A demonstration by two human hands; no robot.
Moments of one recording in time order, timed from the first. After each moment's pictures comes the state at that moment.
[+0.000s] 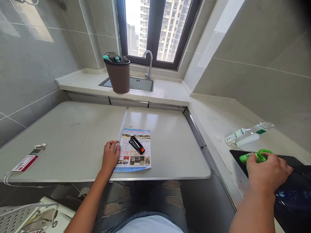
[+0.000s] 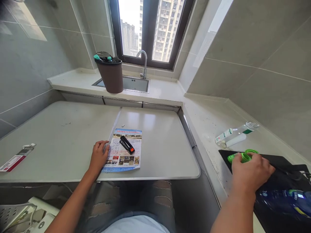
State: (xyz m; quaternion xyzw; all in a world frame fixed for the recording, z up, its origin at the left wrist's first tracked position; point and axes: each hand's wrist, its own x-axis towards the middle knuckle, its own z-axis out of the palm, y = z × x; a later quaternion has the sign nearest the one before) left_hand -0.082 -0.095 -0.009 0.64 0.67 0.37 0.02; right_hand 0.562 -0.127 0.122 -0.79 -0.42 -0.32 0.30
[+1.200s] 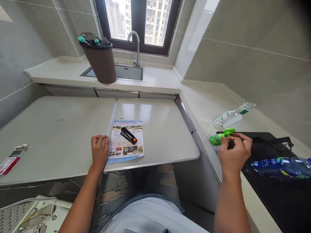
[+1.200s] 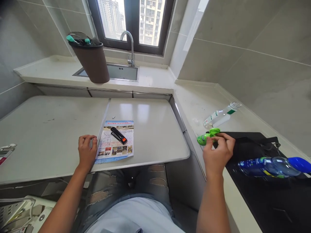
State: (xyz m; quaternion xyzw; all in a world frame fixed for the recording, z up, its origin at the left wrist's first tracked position) left_hand -0.076 -0.106 0.014 0.62 0.66 0.43 -0.01; right_hand 0.464 -0.164 0.143 -0.69 -0.53 -0.22 0.44
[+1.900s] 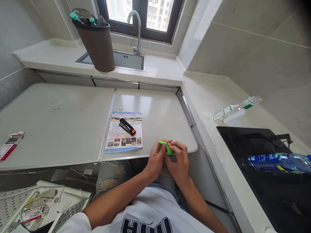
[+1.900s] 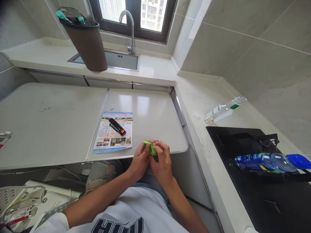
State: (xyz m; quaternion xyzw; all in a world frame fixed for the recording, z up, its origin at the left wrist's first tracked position) left_hand 0.183 -0.195 0.089 0.26 0.26 0.55 0.75; right_hand 0.295 -0.216 0.097 -0.51 -0.72 0.02 0.47
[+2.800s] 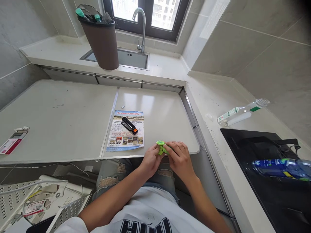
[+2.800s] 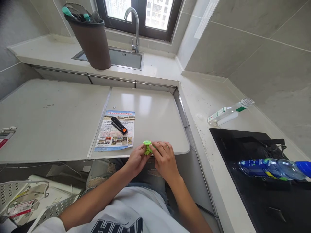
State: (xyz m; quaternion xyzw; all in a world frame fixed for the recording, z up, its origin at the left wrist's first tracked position) left_hand 0.171 -0.185 0.062 0.11 0.24 0.53 0.81; right_hand 0.320 -0.203 0.093 -0.46 -0.85 -0.01 0.26
